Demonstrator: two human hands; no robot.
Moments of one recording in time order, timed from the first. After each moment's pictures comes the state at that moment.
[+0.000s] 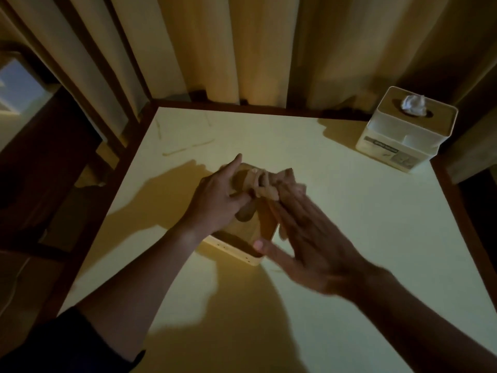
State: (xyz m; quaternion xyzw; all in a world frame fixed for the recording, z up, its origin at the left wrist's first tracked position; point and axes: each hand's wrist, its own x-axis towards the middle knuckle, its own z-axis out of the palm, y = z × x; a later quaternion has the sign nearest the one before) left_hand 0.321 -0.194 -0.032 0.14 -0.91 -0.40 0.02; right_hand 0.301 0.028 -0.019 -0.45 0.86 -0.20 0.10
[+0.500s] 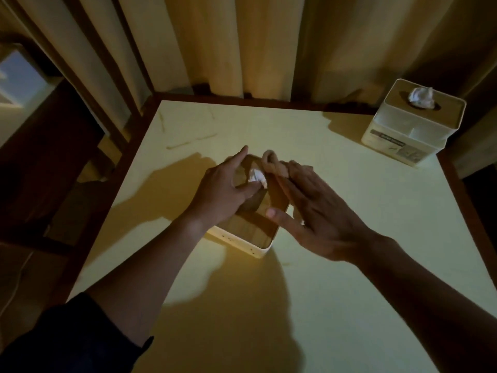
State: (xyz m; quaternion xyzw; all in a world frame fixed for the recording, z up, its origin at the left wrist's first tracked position) left_hand 0.320 -0.198 -0.033 0.13 -0.90 -0.41 0.02; right_hand 0.272 0.024 -0.027 -0.45 0.86 -0.21 0.09
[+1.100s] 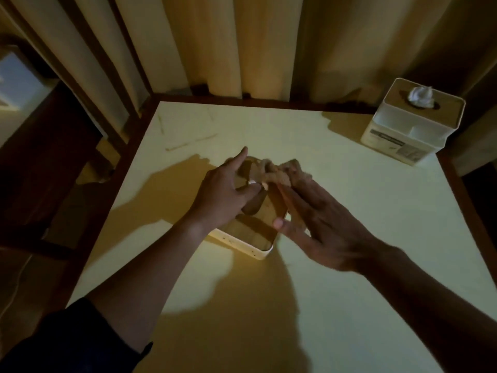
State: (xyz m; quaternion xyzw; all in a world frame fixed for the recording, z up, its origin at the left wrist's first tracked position) left_hand 0.320 -0.198 -0.036 0.12 -0.90 -0.43 0.03; right_hand 0.277 0.032 -0.027 -0.48 0.84 -0.24 0.08
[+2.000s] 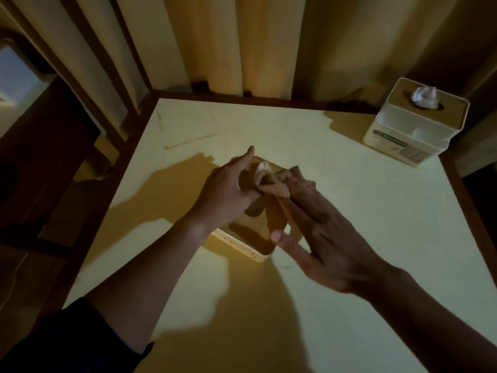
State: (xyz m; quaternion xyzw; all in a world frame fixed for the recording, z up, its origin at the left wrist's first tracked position) left_hand 0.314 -0.198 -0.037 0.10 -0.91 -0.40 0.02; right_hand 0.298 0.033 -0.033 -0.46 0.85 -0.24 0.06
